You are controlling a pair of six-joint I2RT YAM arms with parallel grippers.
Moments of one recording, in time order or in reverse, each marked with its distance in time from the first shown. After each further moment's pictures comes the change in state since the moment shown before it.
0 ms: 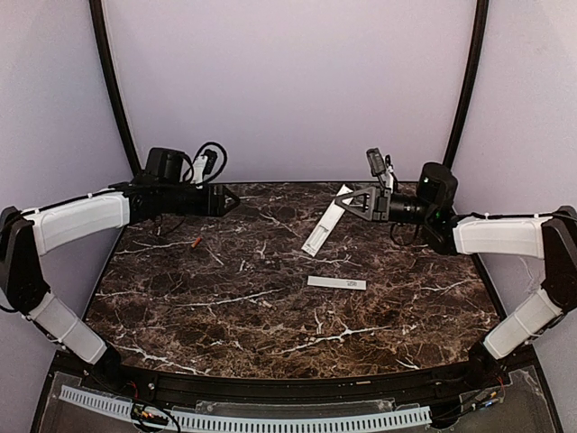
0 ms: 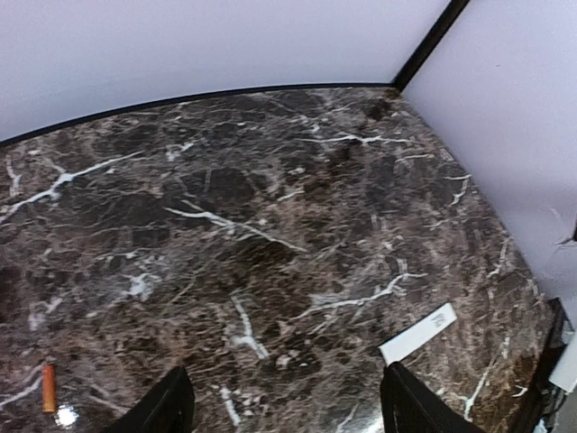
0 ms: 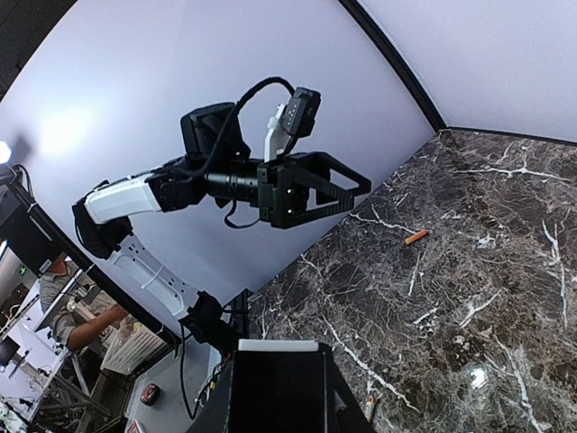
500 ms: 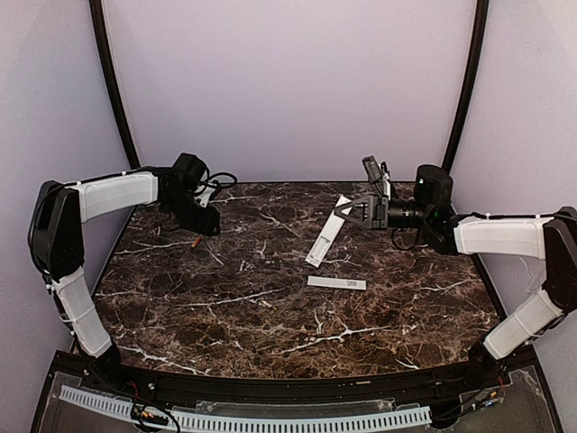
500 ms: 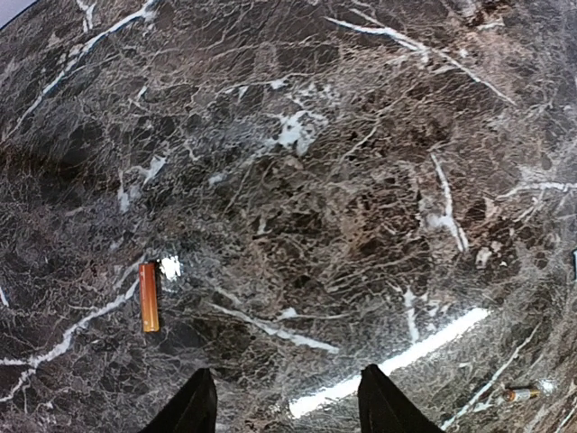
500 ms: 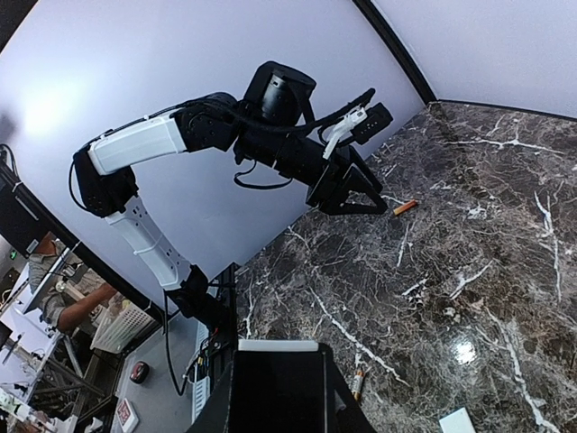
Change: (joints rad) left arm 0.061 0.307 0.320 -0.573 -0.277 0.230; right arm -0.001 -0.009 0.001 -0.138 -0.027 -0.112
